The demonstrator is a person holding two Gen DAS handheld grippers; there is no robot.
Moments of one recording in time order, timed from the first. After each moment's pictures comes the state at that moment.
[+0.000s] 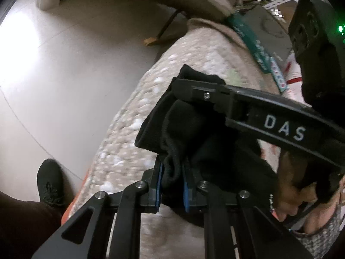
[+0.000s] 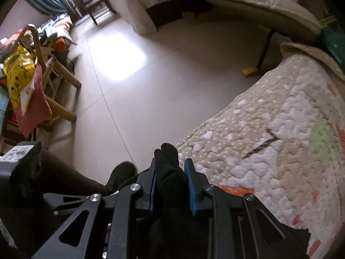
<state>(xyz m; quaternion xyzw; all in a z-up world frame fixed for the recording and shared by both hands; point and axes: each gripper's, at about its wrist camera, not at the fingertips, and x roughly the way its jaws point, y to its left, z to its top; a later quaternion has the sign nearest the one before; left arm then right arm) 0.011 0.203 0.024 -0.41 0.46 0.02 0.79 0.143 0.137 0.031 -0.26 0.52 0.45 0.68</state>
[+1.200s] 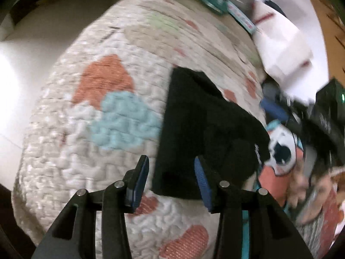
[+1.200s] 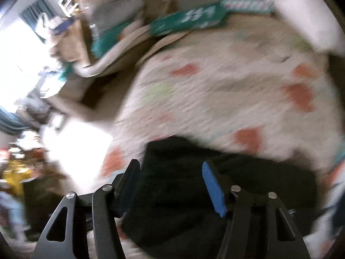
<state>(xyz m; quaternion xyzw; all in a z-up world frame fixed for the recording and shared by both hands) 0.034 0.056 0.061 -0.31 0.53 -0.07 0.78 0.159 -0.165 0.094 0.05 0.53 0.29 0.80</state>
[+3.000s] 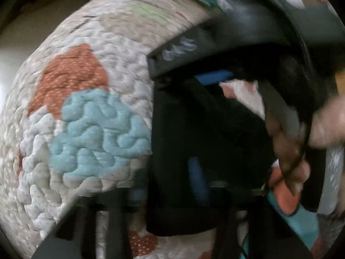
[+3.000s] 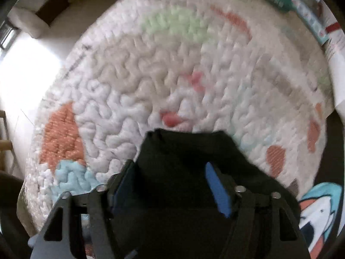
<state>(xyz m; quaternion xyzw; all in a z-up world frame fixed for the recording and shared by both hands) 0.060 0.019 0.012 -0.28 0.52 -0.13 0.80 0.191 -0.027 0.007 -0.21 0.65 0.17 0.71</state>
